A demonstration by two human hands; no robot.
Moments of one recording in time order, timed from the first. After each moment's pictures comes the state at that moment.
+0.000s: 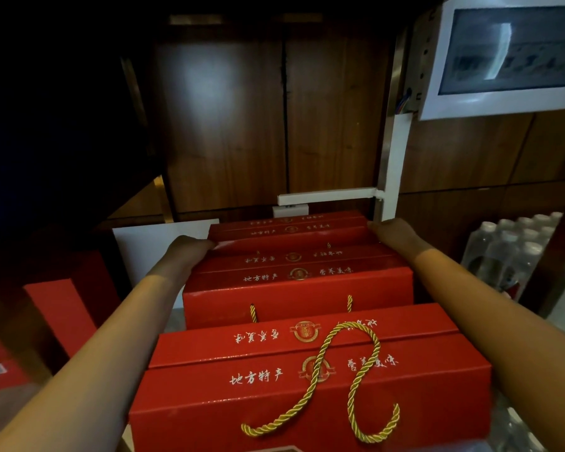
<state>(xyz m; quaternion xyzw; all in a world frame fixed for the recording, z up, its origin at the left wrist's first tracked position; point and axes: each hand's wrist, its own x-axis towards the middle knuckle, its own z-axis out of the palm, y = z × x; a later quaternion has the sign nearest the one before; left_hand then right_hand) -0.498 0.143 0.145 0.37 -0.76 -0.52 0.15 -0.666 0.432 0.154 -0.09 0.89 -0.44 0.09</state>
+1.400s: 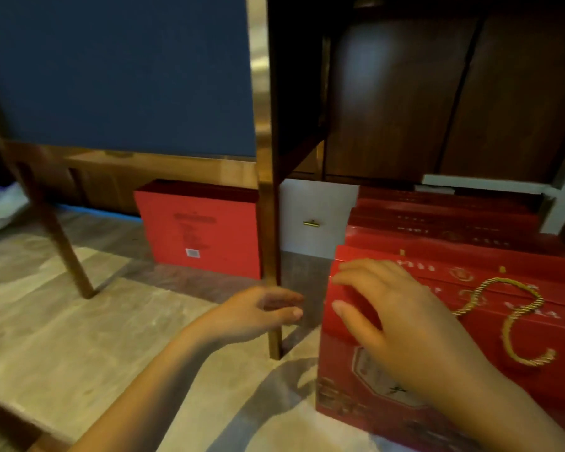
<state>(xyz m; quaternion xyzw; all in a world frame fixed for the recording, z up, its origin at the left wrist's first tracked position) -0.227 0.192 0.094 0.21 -0.85 -0.47 0.06 -0.329 0.381 0.155 -0.59 0.77 -0.21 -0.10</state>
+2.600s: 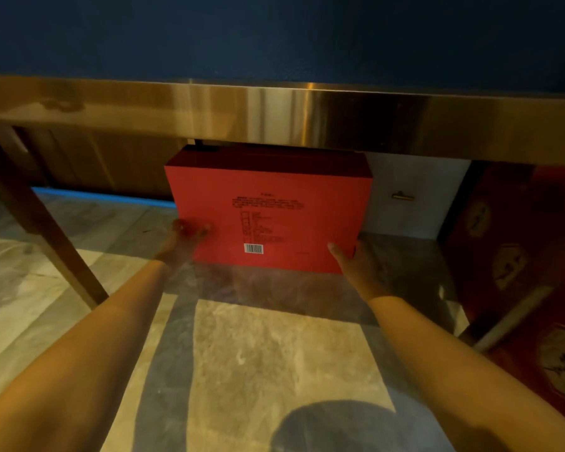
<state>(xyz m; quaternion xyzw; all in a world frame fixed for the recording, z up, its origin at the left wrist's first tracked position) -0.194 -0.271 -0.044 0.41 -0.66 -0.54 0.33 -0.371 0.005 -0.044 -0.24 0.81 -0.52 0.11</state>
